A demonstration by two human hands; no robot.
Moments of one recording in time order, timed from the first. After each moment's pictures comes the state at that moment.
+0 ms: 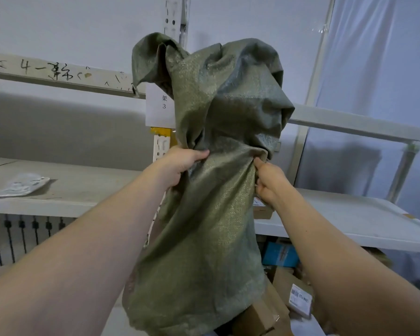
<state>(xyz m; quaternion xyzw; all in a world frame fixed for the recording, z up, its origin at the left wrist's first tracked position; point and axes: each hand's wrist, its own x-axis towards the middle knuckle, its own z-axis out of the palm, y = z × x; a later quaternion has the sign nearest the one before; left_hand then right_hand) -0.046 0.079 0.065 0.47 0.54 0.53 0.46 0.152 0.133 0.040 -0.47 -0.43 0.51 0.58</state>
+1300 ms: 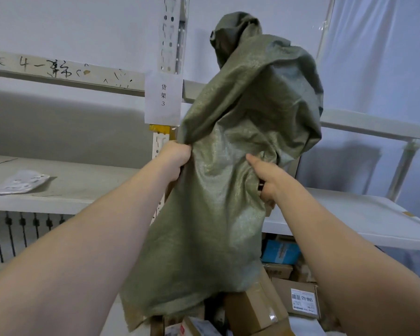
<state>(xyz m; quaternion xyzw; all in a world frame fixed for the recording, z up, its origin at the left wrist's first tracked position) -0.050 0.102 0.059 0.42 0.57 0.59 0.38 0.159 0.152 0.041 -0.54 -0.45 0.54 0.46</state>
